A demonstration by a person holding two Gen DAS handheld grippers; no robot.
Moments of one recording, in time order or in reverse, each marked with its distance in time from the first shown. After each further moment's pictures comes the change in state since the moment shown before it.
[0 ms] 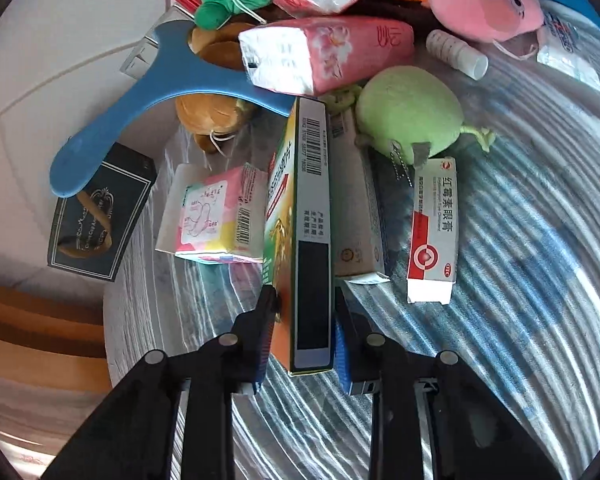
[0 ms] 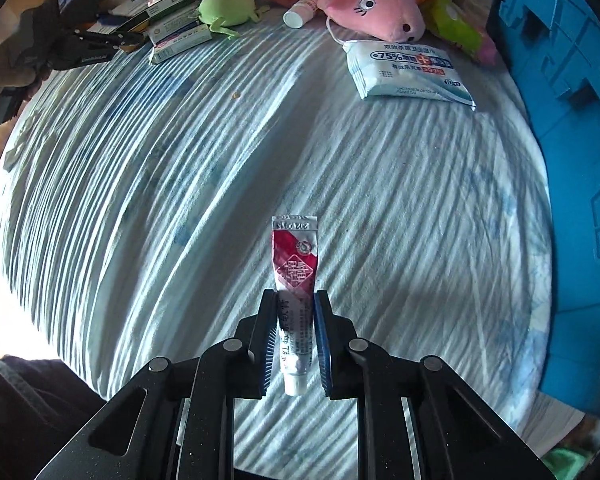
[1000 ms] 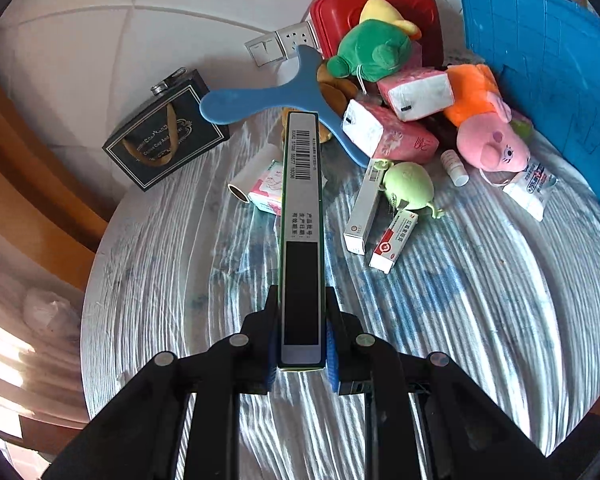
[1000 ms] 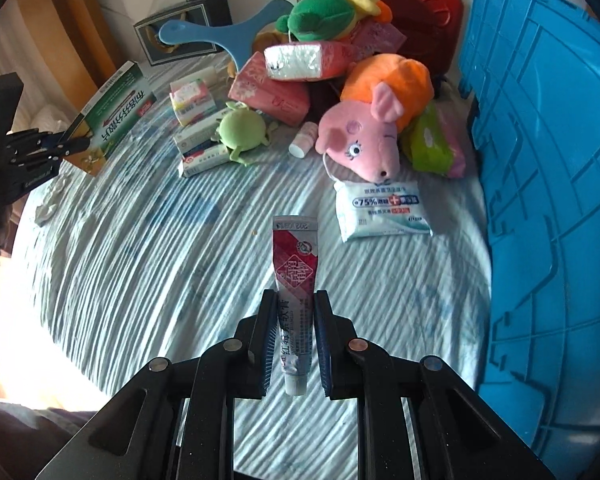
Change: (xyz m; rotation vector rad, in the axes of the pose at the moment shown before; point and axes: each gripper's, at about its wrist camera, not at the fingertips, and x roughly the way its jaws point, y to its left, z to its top) left arm -0.146 0.043 -0.063 -0.468 -0.081 -0.048; right arm -0.104 0.015 0.074 -0.131 -0.213 0.035
